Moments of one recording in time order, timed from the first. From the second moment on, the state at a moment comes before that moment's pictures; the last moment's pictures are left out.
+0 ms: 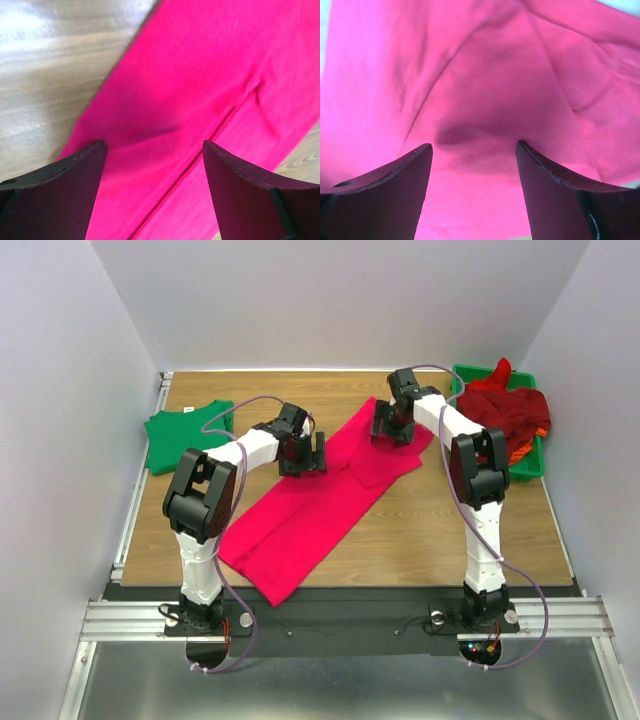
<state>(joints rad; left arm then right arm) -0.46 1.95 1.34 -0.41 0.16 -0.47 0.28 2.25 1.84 -0.72 -0.02 0.44</state>
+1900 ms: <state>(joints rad) -0.74 1.71 1.08 -0.34 0.24 -0.24 0.32 2.06 1.57 -0.57 -0.20 0.32</state>
